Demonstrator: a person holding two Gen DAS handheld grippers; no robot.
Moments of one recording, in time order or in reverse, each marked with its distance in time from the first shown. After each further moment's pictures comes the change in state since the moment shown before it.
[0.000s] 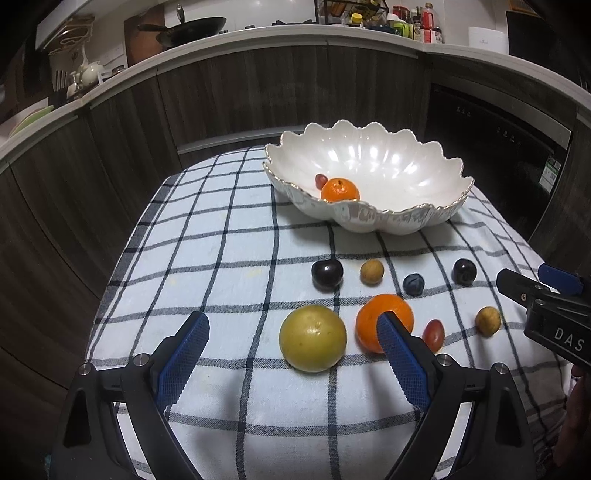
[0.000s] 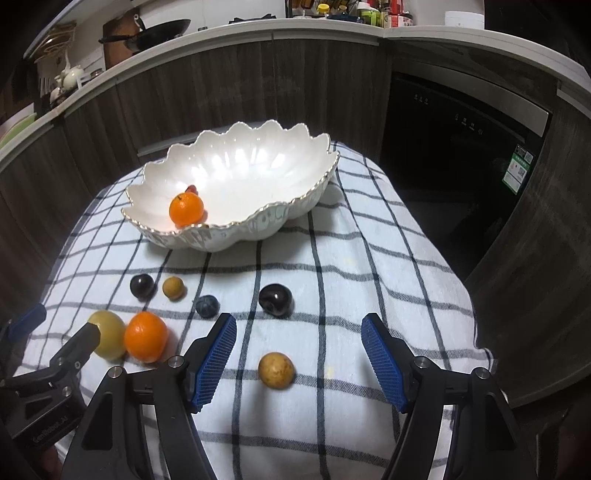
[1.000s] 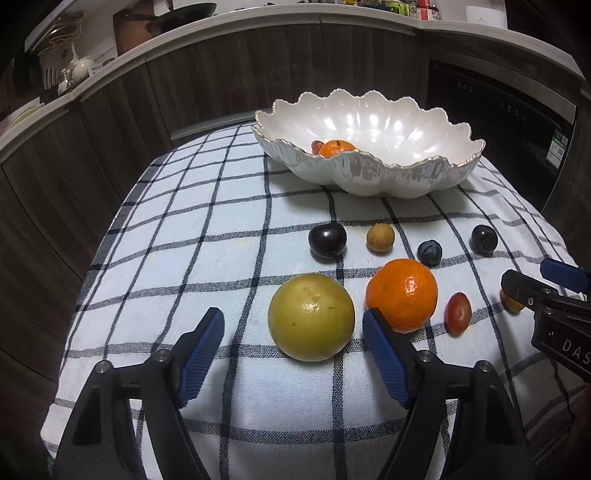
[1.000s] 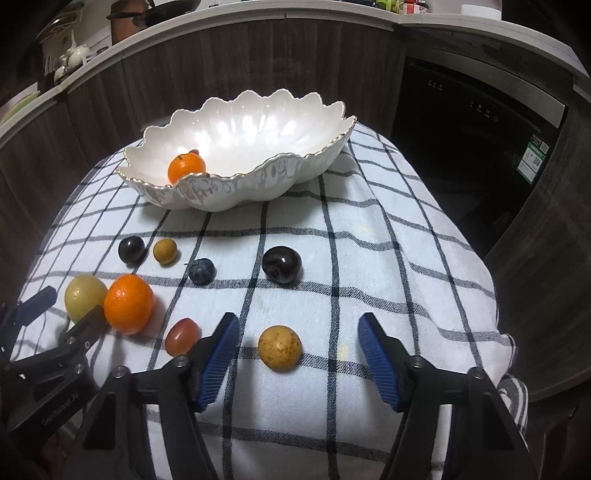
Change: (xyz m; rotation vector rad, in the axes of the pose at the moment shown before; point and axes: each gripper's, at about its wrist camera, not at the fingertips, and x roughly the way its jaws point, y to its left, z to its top) left arm 0.033 -0.007 -0.019 0.037 0.056 0.007; right arm 0.025 0.008 -0.019 -0.046 0.056 0.005
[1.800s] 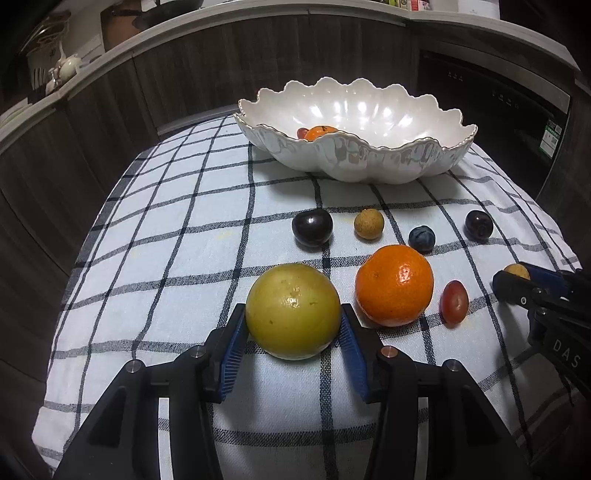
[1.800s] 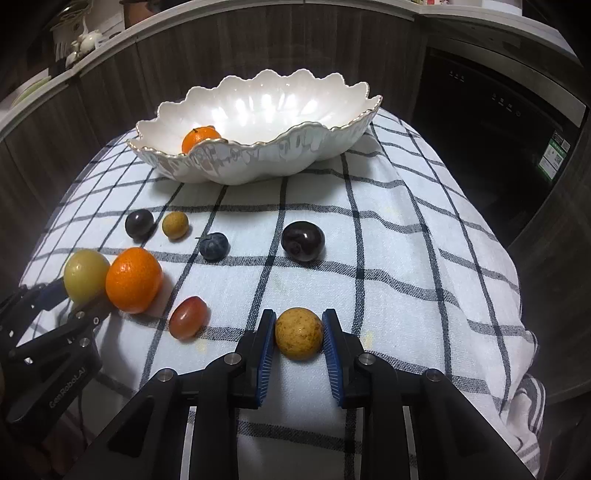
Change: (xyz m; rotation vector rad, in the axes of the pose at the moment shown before) left arm 0.008 -0.006 -0.003 0.022 0.028 -0.036; right arm 0.012 0.006 -0.008 -0.036 0.044 0.052
